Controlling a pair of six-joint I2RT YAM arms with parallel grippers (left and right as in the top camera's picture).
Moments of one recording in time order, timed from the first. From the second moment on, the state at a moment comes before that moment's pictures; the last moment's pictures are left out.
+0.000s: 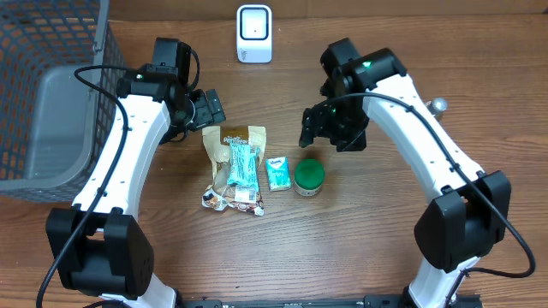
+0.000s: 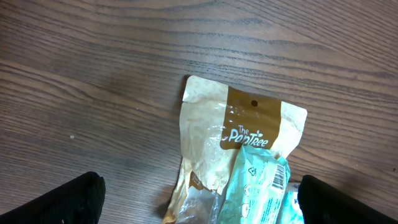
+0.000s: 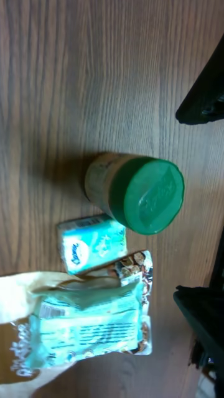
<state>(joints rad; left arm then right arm) -0.13 1.76 1.52 -1.04 0.02 -0.49 0.41 1.93 1.77 -1.38 -0.27 0.43</state>
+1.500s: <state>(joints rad) -0.13 1.76 1.52 -1.04 0.02 -0.49 0.44 1.93 1.67 -1.30 -0.25 0.43</state>
